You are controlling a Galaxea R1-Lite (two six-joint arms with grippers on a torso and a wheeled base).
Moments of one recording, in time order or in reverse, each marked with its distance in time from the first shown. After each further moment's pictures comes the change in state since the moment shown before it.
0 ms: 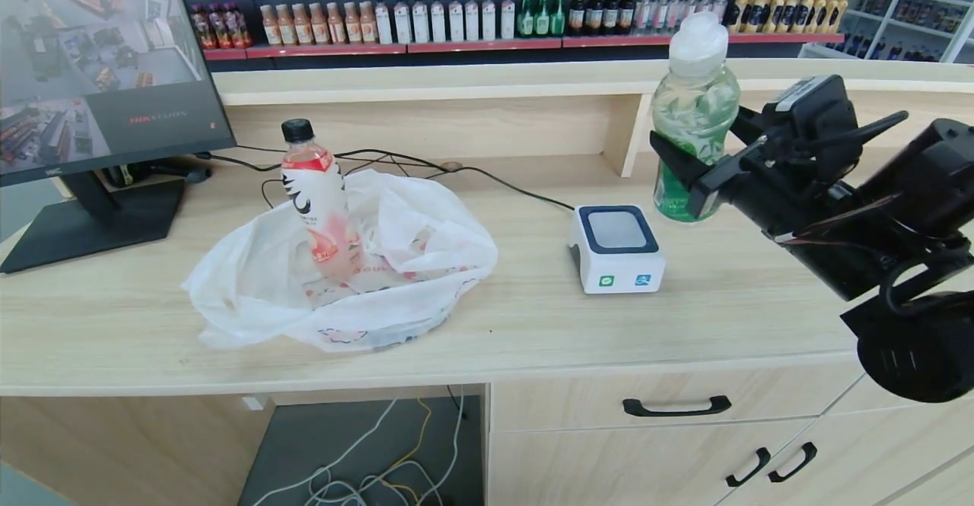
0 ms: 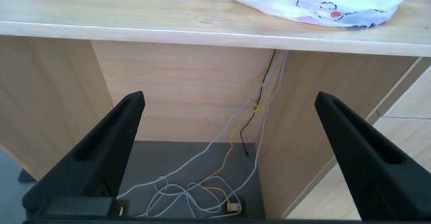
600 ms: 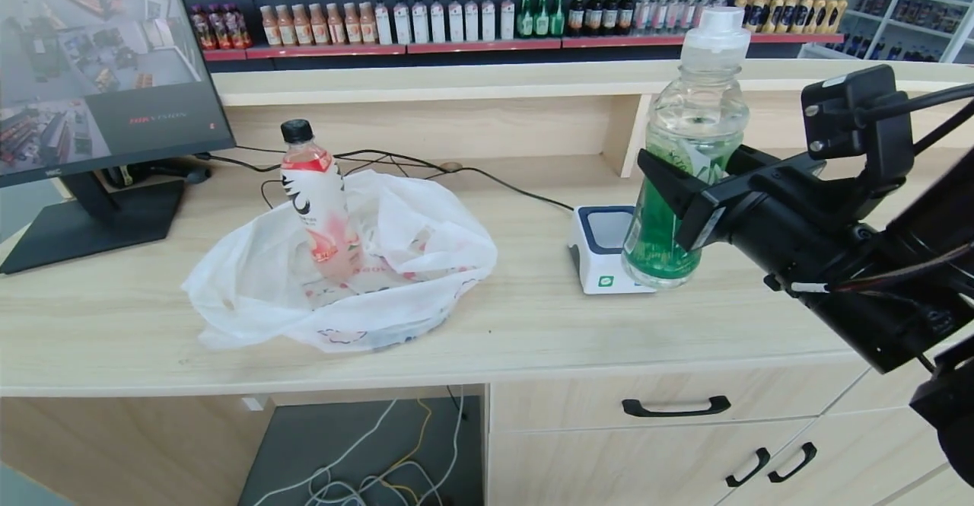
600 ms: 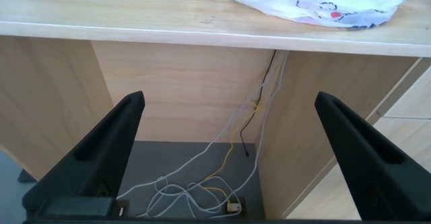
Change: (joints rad) left arm 0.000 0.000 0.000 0.000 -0.001 0.000; right arm 0.260 -0.189 0.147 0.161 -0.370 0.300
